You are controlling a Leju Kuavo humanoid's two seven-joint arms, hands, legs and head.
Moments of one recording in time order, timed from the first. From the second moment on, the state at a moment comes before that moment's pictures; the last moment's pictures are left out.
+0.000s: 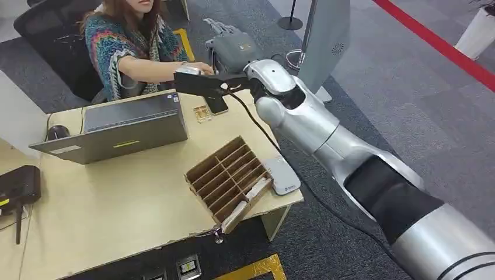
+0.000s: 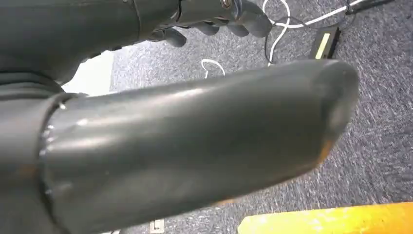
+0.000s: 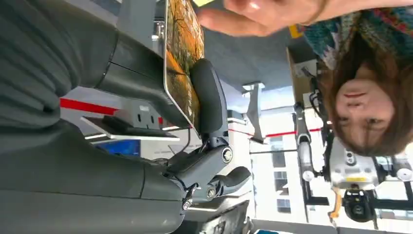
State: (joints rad) left arm -0.18 0.00 -0.81 -0.25 0.24 0.66 0.07; right arm -1.07 -0.28 0.75 -1.25 0.80 -0.04 0.29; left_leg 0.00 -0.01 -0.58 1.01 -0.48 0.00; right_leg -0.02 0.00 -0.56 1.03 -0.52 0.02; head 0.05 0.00
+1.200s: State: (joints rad) left arm -0.15 0.00 -0.83 -0.25 0.30 0.69 0.05; right arm -1.20 -0.24 0.84 -0.85 0.85 -0.33 0.41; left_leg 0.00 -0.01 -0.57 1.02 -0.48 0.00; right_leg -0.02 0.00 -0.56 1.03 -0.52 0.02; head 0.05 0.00
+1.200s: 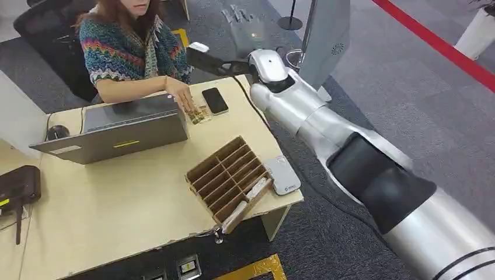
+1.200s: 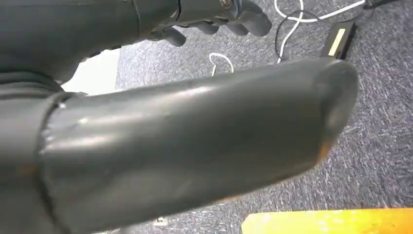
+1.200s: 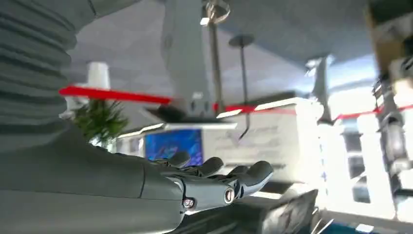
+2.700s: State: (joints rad) left arm -0.07 -0.07 -0.01 -0.22 -0.30 0.70 -0.03; right arm -0.38 -0.21 -1.15 -1.24 1.04 -0.70 -0.57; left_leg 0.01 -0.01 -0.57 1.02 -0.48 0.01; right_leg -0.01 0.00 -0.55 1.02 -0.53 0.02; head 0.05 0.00
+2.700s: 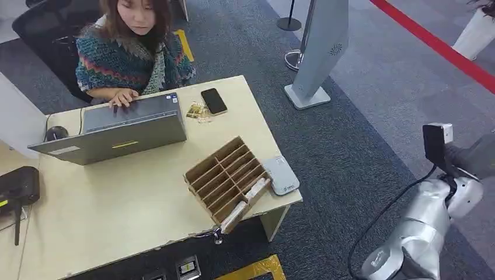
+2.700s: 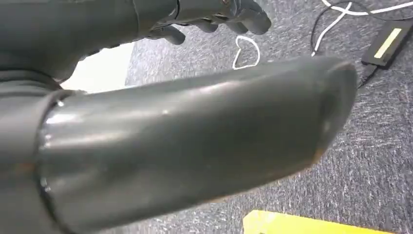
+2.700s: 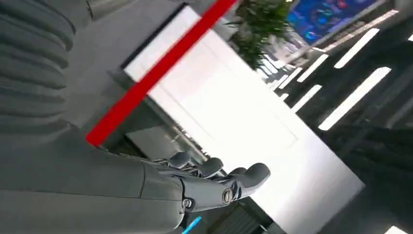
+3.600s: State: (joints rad) left arm -0.07 -0.07 0.05 -0.21 -0.33 0.65 0.02; right arm -0.19 -0.06 -1.50 -0.54 1.46 -0.70 0.00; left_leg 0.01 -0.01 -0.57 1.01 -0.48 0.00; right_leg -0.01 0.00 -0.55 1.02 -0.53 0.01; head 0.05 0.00
